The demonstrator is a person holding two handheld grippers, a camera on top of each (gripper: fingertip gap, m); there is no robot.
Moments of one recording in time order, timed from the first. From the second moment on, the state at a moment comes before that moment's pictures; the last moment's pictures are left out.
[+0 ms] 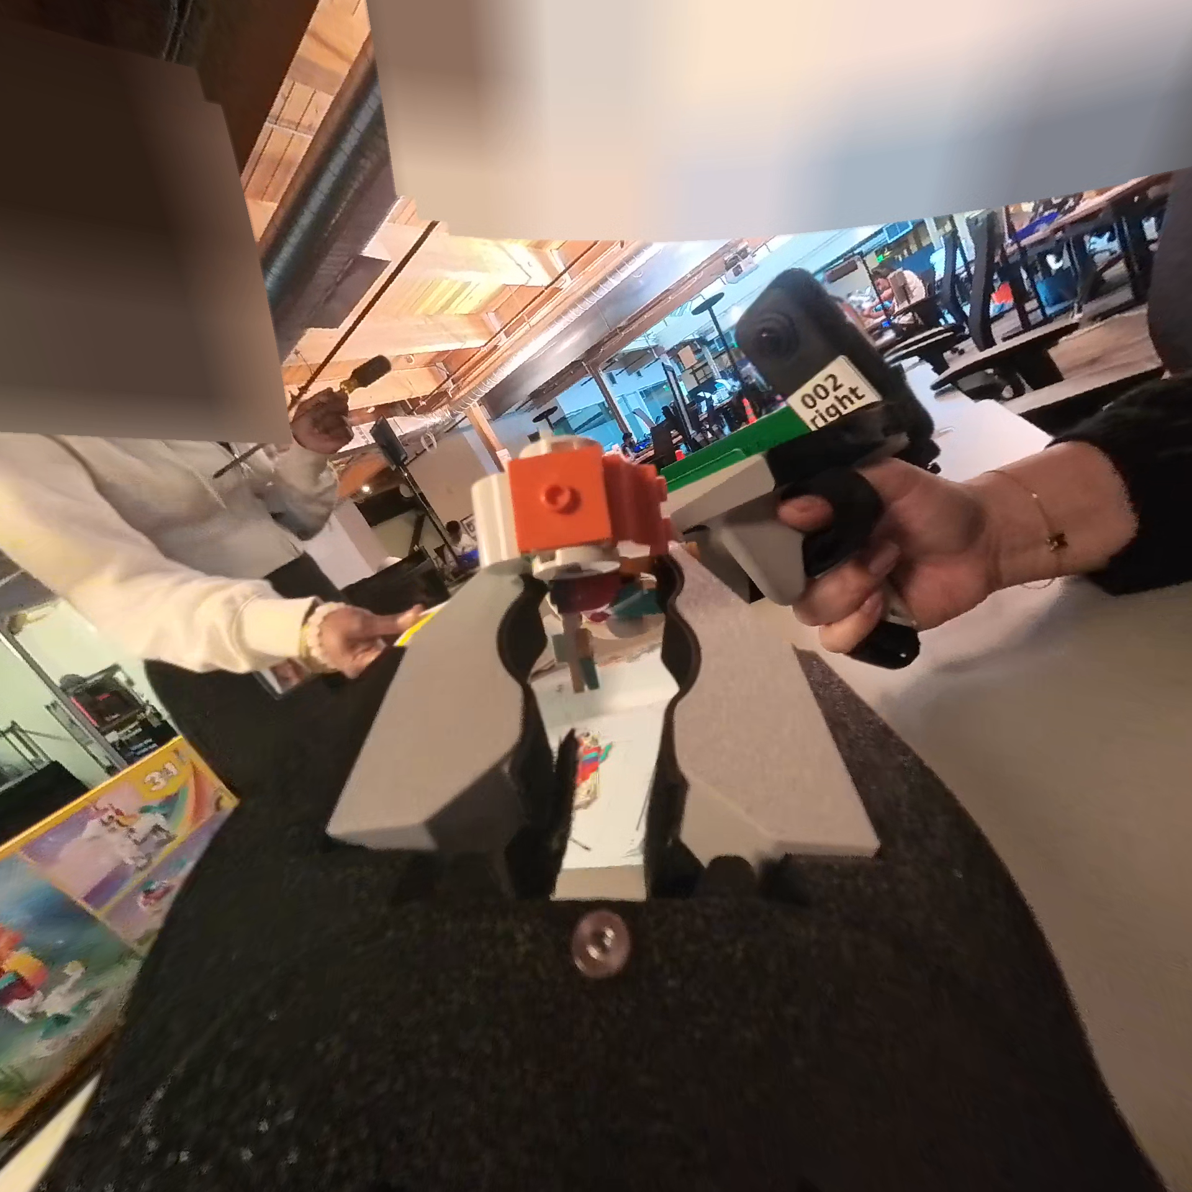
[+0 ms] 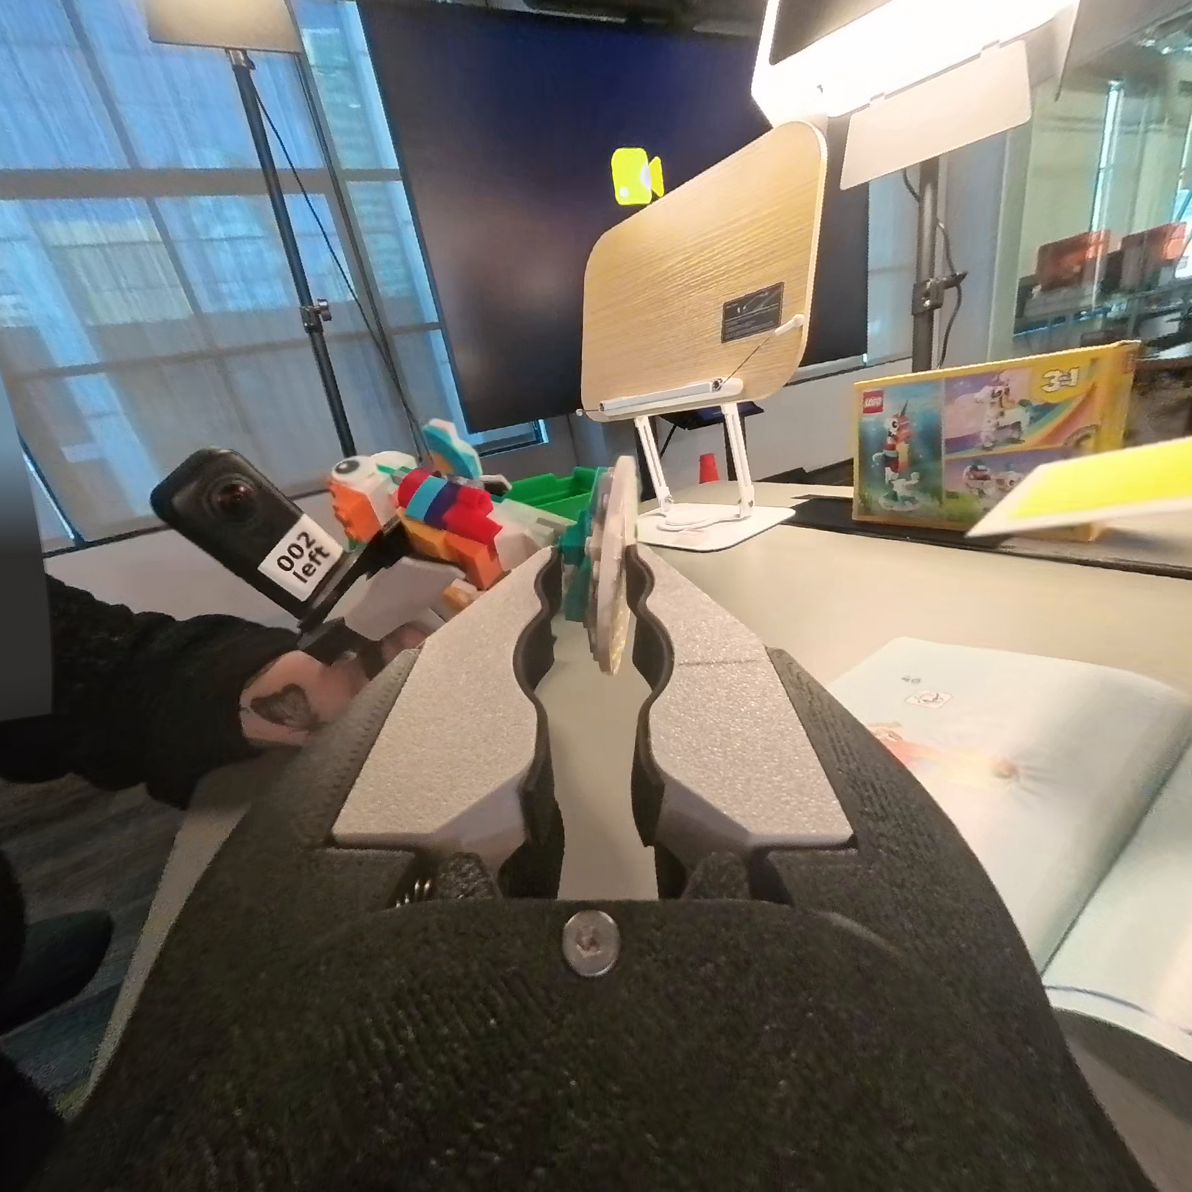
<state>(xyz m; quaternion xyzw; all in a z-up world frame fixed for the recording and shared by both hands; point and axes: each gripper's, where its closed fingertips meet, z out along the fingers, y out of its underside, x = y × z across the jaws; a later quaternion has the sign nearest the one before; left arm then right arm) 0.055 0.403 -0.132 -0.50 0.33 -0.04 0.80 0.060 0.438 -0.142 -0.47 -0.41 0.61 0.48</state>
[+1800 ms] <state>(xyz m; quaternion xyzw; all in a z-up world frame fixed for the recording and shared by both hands) 0.052 0.426 -0.145 -0.52 0.33 0.06 0.78 0.056 0.462 -0.146 -0.53 -0.27 0.63 0.50</state>
